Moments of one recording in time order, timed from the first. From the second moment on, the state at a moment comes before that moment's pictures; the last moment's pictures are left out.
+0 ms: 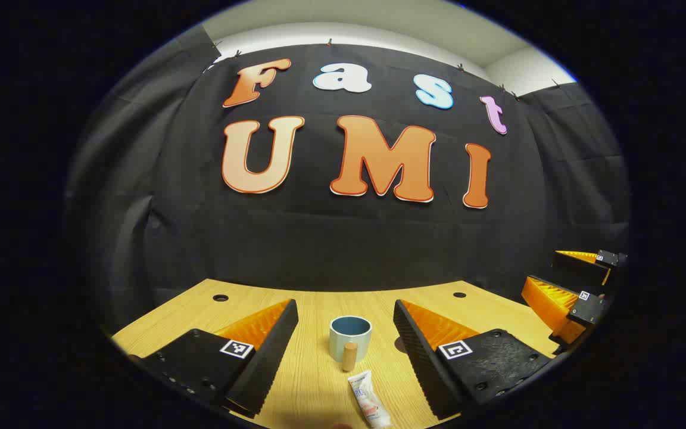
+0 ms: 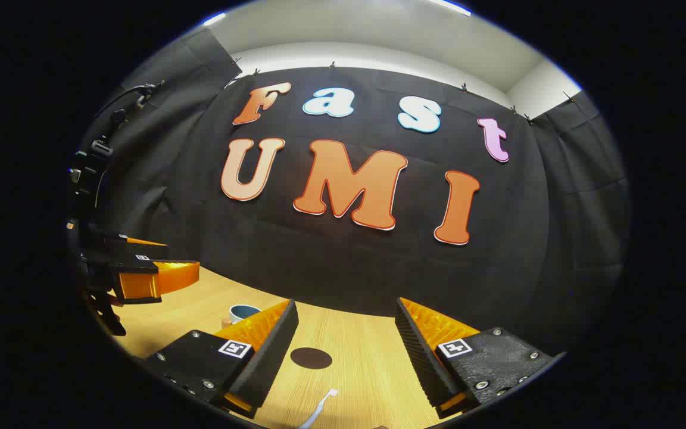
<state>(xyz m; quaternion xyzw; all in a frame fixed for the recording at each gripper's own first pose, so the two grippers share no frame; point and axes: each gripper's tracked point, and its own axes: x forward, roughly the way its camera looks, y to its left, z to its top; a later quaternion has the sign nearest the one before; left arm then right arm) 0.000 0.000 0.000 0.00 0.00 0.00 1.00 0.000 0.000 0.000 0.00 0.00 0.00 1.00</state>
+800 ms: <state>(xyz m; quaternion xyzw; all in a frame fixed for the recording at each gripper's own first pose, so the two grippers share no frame) 0.010 -0.024 0.010 0.01 0.03 -0.01 1.00 0.002 -0.032 -0.017 0.04 0.04 0.00 1.00</state>
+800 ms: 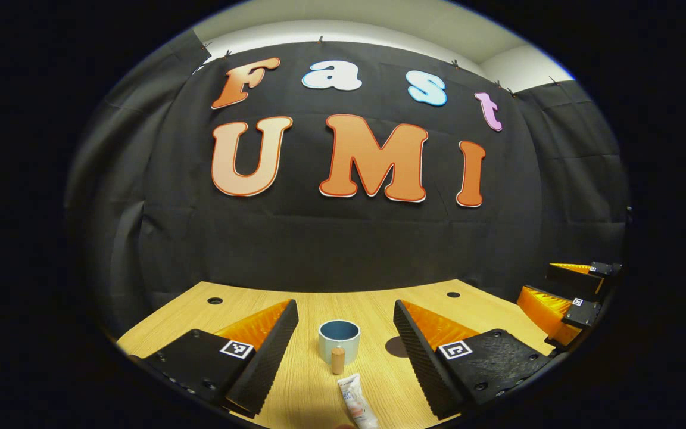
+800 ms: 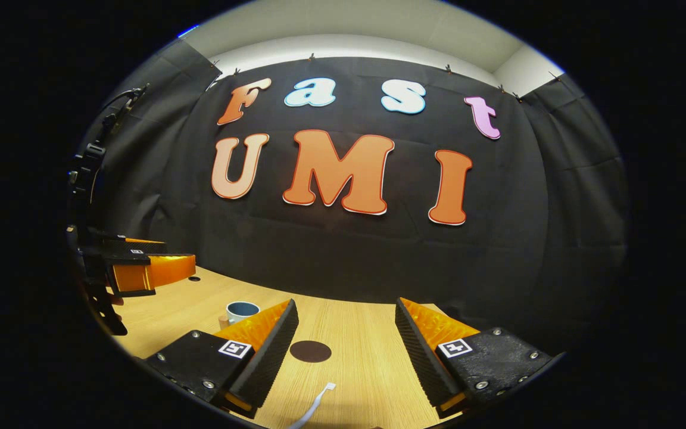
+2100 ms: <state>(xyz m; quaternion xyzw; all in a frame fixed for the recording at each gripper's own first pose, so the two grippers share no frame) 0.028 0.003 -0.210 0.00 0.49 0.04 0.87 -0.002 0.003 -0.175 0.14 0.44 0.12 0.88</state>
